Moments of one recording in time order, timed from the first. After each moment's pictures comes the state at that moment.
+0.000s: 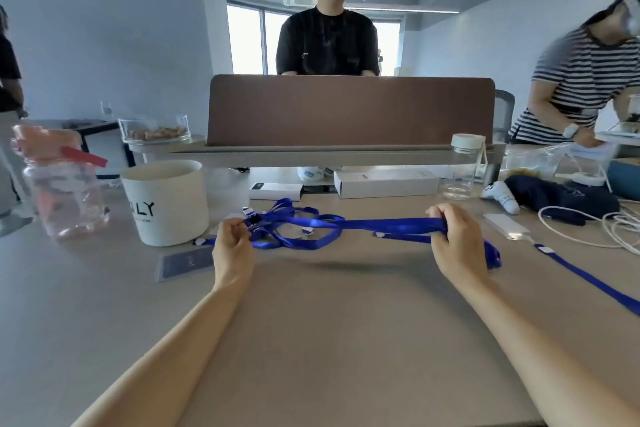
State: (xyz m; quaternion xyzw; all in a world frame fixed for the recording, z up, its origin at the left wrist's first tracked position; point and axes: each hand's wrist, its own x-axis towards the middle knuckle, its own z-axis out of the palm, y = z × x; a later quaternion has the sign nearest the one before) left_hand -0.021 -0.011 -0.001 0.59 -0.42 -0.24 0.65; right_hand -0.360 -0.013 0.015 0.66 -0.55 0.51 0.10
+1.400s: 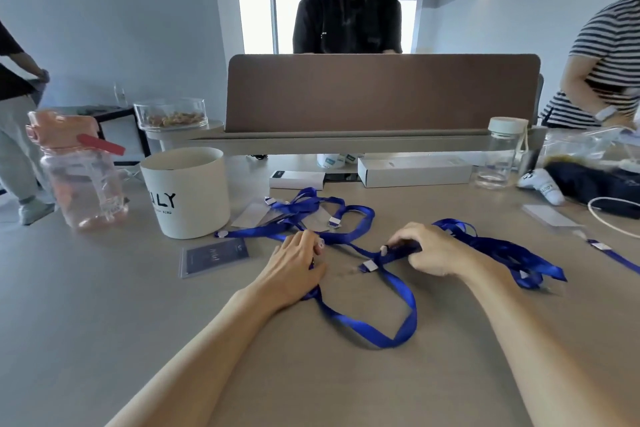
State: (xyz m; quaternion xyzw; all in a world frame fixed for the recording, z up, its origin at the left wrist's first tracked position) left_hand -0.030 -0.009 -0.011 0.53 -0.80 -0.07 0.28; right_hand -0.298 -0.041 0.021 0.79 -0.56 0.14 -0.21
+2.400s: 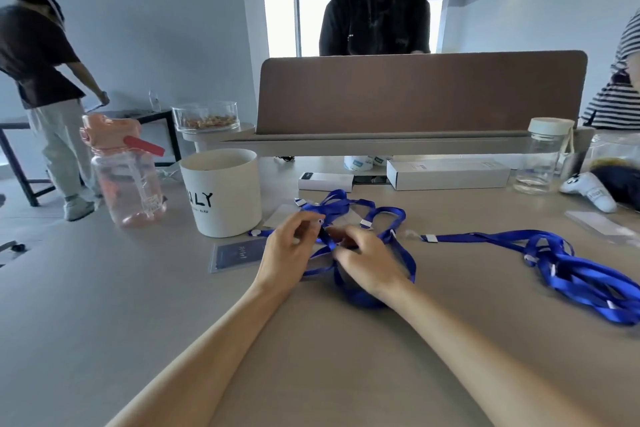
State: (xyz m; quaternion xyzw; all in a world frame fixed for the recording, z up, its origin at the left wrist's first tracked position) left_hand 0.008 0.004 0.007 0.49 -0.65 -0.17 0.55; right_hand -0.145 -0.005 0.013 0.73 -0.45 0.38 -0.35
